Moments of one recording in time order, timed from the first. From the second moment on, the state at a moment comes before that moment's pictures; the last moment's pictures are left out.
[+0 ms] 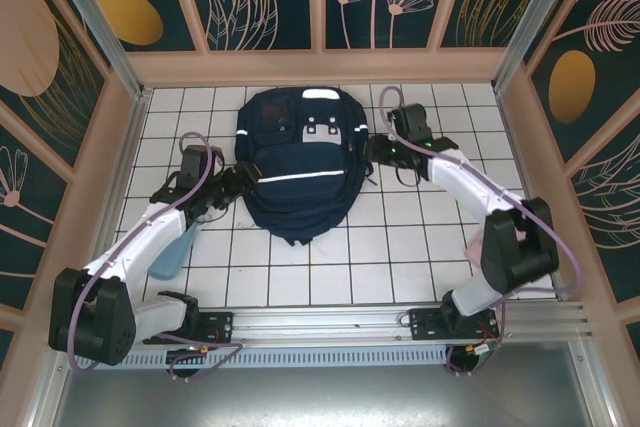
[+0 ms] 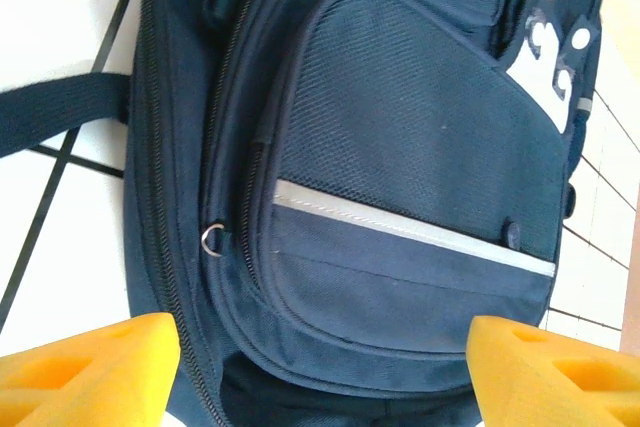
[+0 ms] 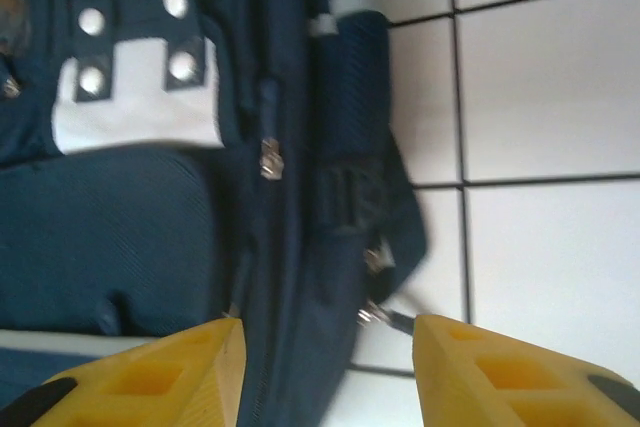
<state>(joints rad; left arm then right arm) -0.26 1.21 0.75 -0.32 0.26 -0.86 0.40 1.59 1.17 -0.42 -0.11 0.48</state>
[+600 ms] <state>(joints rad) -0.36 1.34 0.82 -0.29 0.28 -0.80 0.45 2.12 1.68 -0.56 0.01 0.52</state>
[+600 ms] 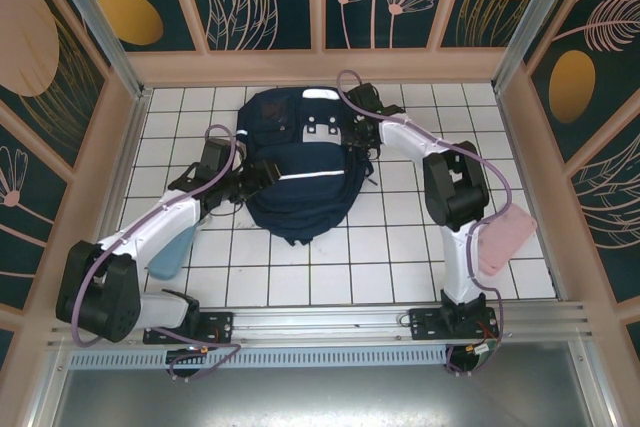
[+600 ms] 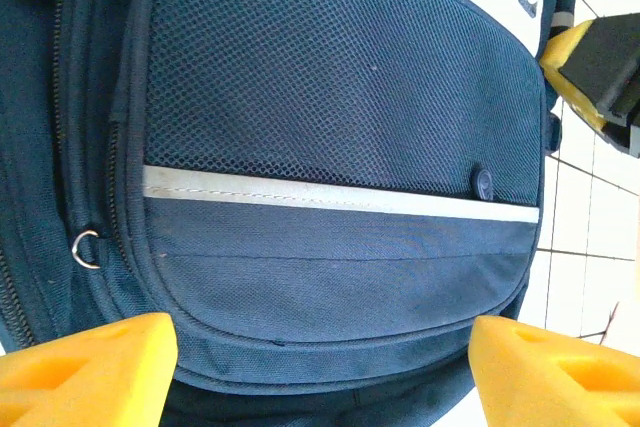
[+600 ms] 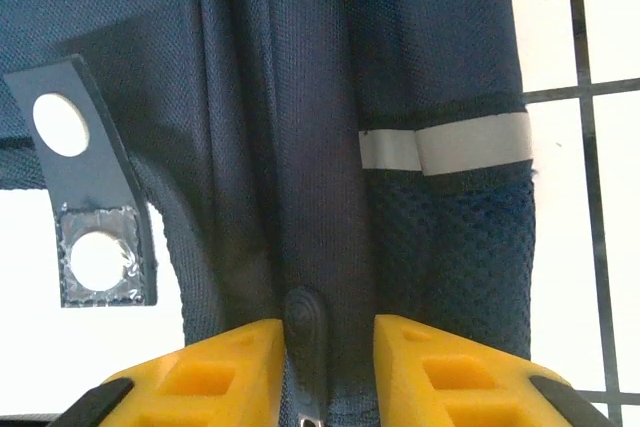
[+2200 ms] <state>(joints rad) -0.40 1.42 0.88 -0.29 0.29 -0.74 0.47 2.06 1.65 -0.62 0.07 0.36</state>
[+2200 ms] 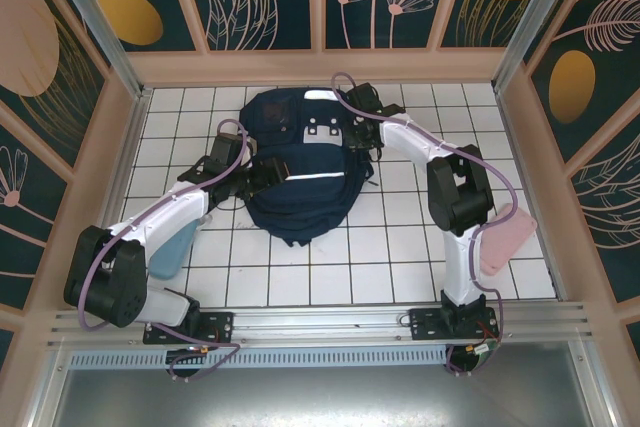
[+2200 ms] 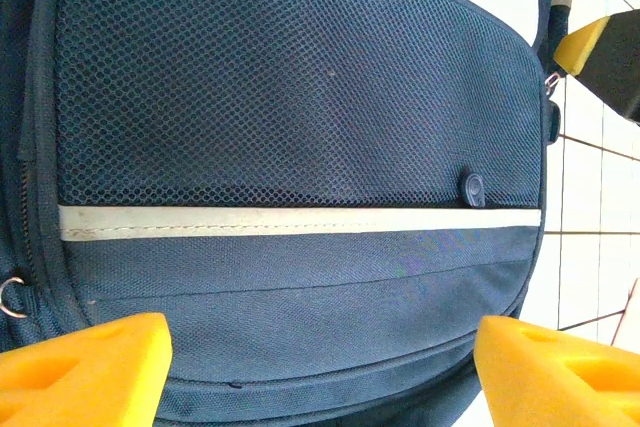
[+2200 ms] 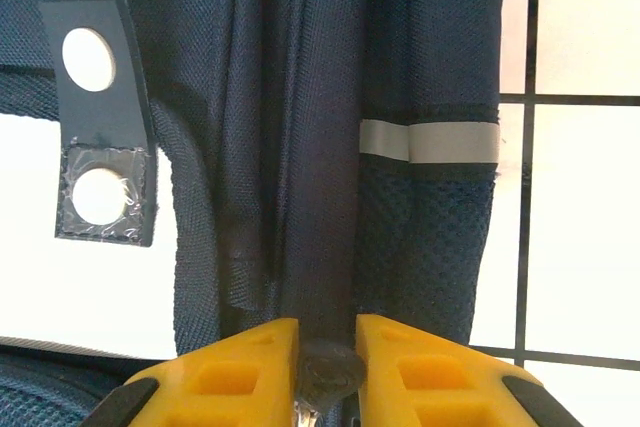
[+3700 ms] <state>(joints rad) -0.58 1.99 1.40 -0.26 0.22 -0.77 0.56 1.63 1.03 -0.30 -0.11 0.00</state>
